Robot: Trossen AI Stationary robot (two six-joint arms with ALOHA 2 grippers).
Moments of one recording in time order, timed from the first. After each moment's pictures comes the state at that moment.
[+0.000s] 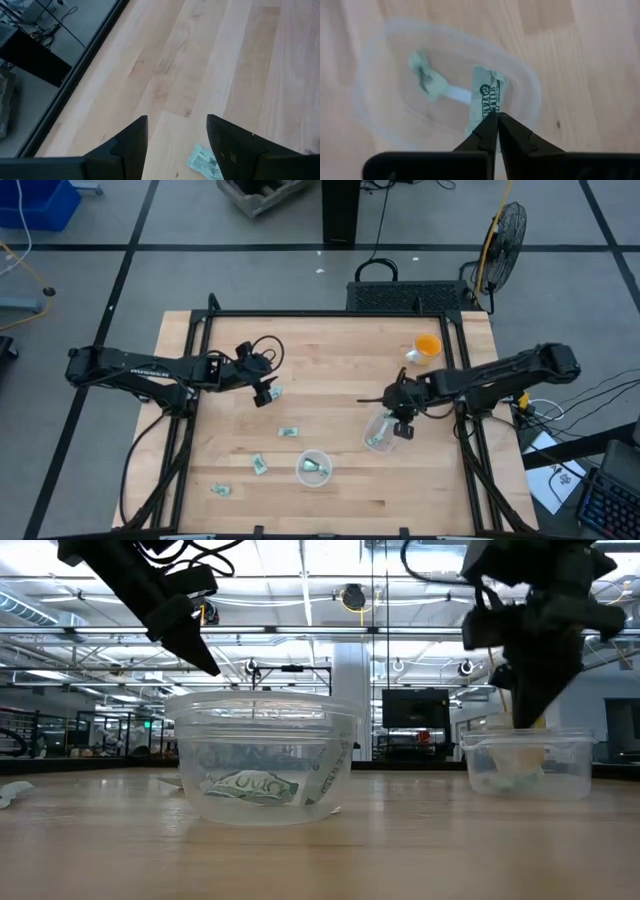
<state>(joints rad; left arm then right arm) 0.03 1.11 0.72 -0.40 -0.41 -0.08 0.10 1.24 0.69 -0.66 -0.03 0.35</state>
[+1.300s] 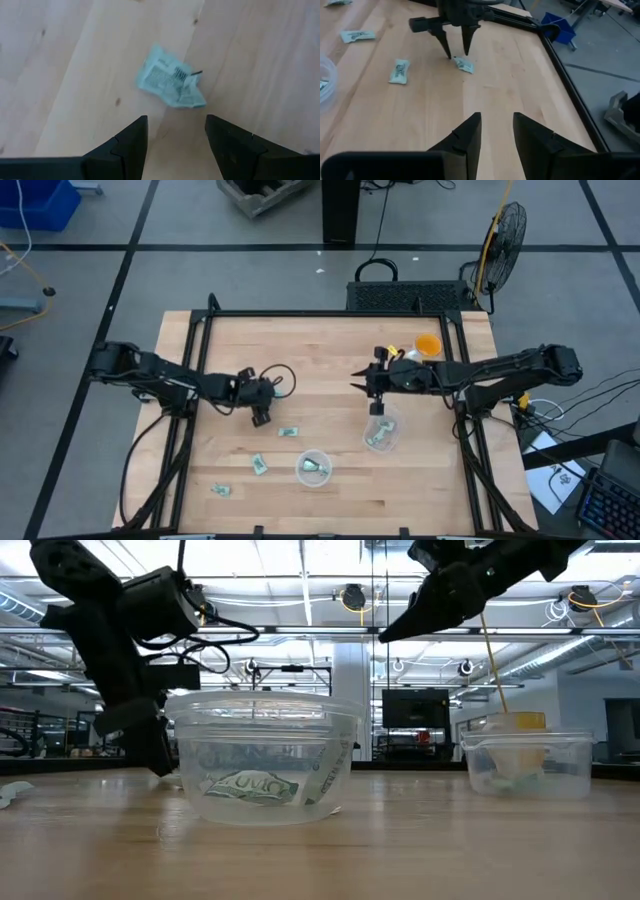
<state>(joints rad) -0.03 1.40 0.52 -0.27 -0.30 -0.29 0.01 1.22 0.71 0.02 0.24 -0.20</state>
